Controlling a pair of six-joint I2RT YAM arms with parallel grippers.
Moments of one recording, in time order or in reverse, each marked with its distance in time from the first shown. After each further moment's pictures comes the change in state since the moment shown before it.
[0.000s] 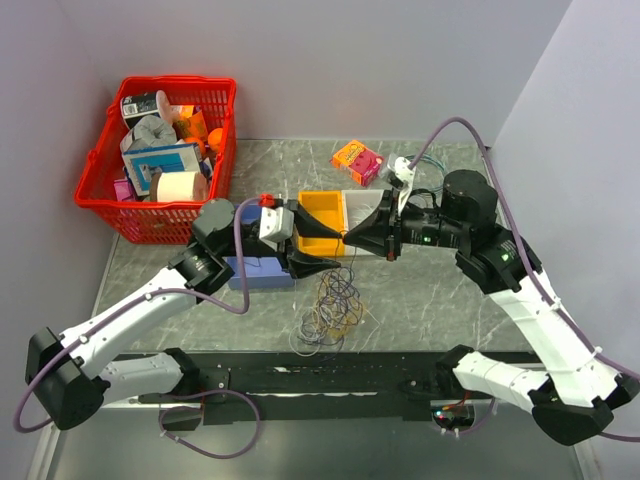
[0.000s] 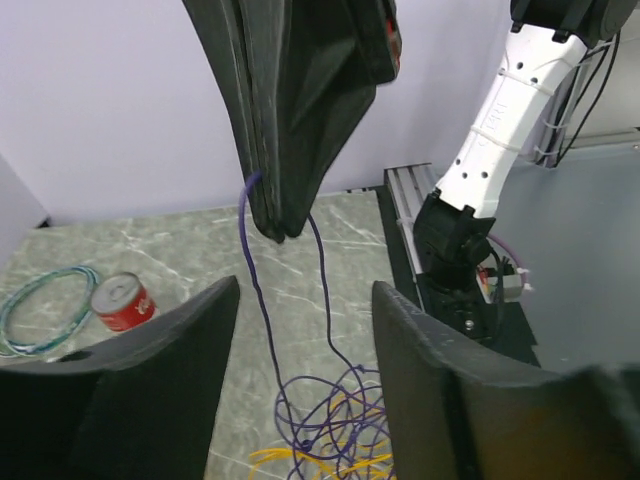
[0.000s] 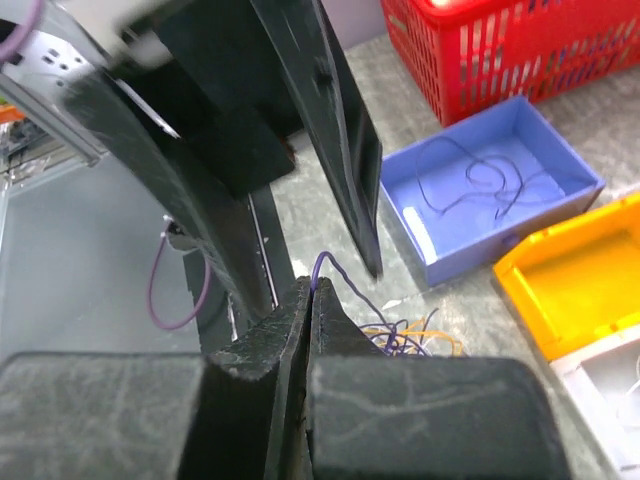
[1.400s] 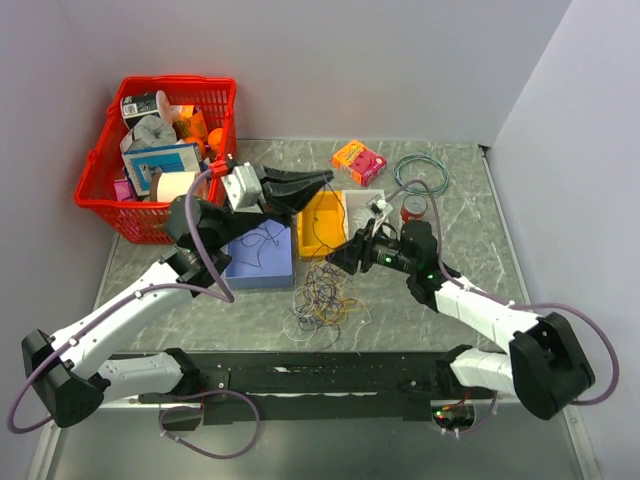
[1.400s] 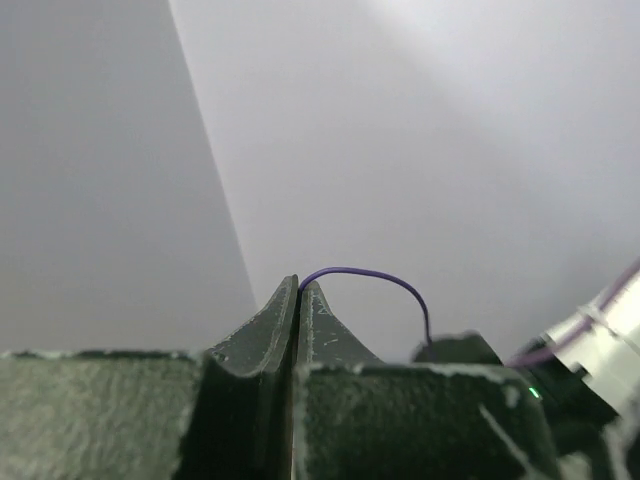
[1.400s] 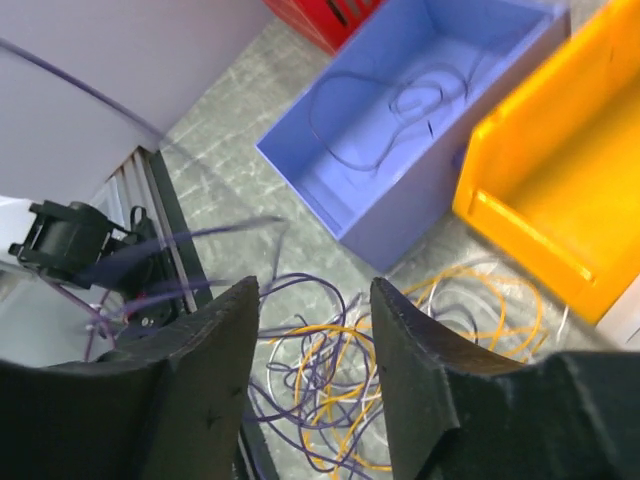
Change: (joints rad) left arm -0.027 0.013 0.139 0.249 -0.442 -0.066; right arm -0.083 0.152 -0.785 1.014 0.119 0.374
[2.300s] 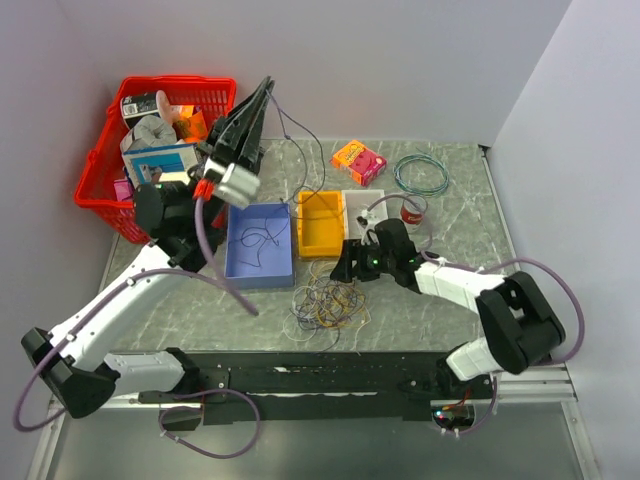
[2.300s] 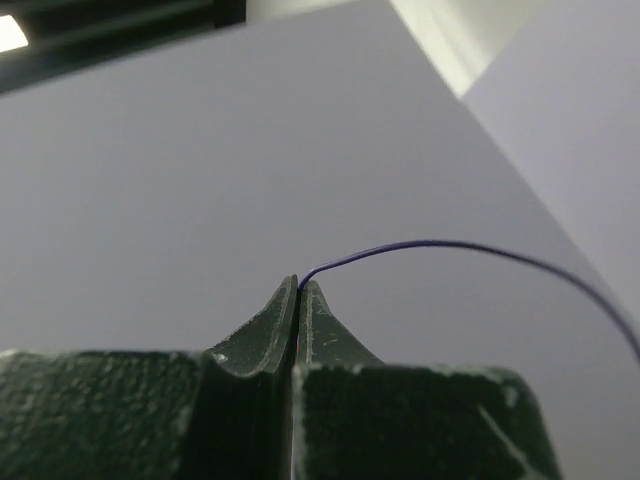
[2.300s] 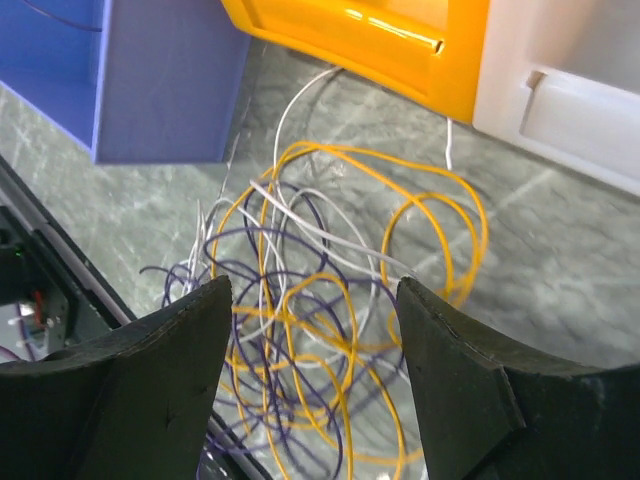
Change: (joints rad) left arm 0.038 0.084 0.247 0.225 -0.217 0.764; right arm 0.003 0.289 0.098 -0.361 0.180 0.022
